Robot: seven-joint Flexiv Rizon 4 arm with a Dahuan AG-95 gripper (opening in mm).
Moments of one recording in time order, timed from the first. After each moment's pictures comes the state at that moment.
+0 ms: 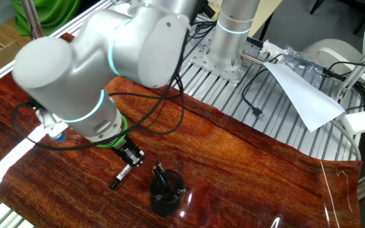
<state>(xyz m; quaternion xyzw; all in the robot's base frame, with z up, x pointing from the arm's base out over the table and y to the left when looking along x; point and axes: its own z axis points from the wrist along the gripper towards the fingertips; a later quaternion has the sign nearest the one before) 0.599 -0.015 0.025 -0.18 -0.97 -0.07 0.14</state>
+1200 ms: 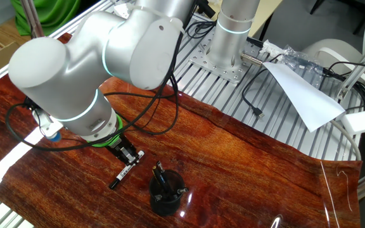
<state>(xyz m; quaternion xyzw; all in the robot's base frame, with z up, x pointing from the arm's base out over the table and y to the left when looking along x) 0.603 -0.027 0.018 -0.17 -0.97 -0.08 0.14</state>
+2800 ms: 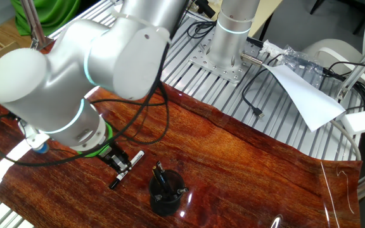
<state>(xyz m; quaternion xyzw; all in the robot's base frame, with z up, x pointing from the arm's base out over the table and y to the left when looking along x) 0.632 -0.026 0.022 -0.17 -0.97 -0.07 0.15</state>
